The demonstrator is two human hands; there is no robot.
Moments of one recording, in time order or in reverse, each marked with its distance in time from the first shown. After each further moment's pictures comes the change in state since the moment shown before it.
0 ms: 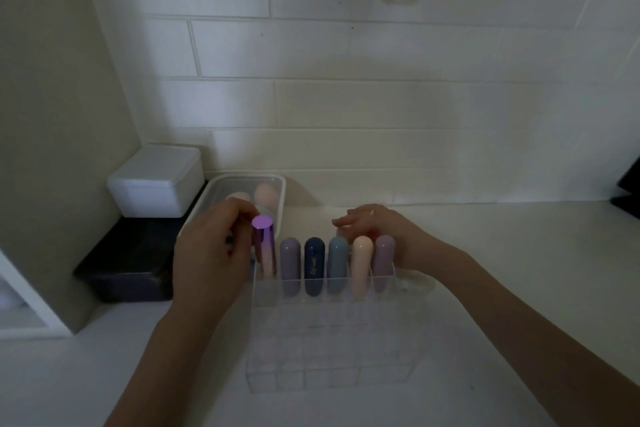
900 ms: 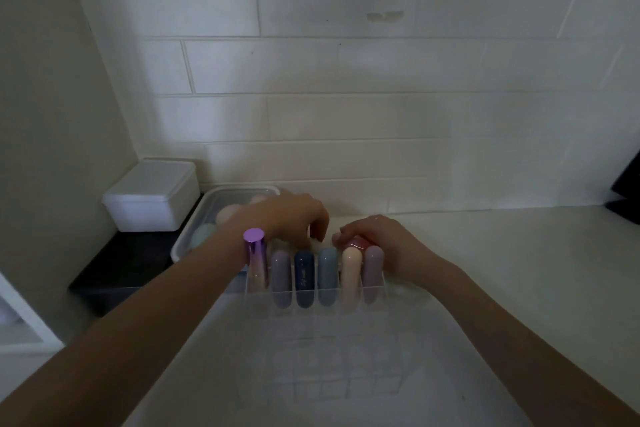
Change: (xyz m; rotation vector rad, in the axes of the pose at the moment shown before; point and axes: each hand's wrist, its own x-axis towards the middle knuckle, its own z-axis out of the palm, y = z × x) left_hand 0.099 -0.002 0.097 0.427 -1.153 0.289; right_hand -0.005 0.009 0.008 0.115 0.184 0.137
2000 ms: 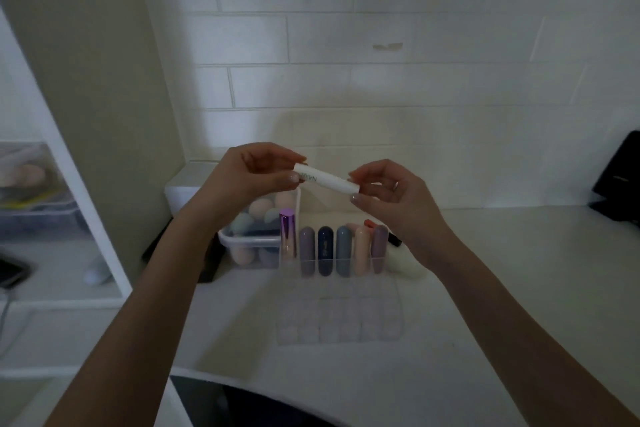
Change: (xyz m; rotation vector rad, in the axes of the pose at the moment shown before) left_hand -0.147 0.021 -0.043 -1.208 0.755 0.077; right_hand -0.067 -0.110 -0.036 0.806 0.328 -0.165
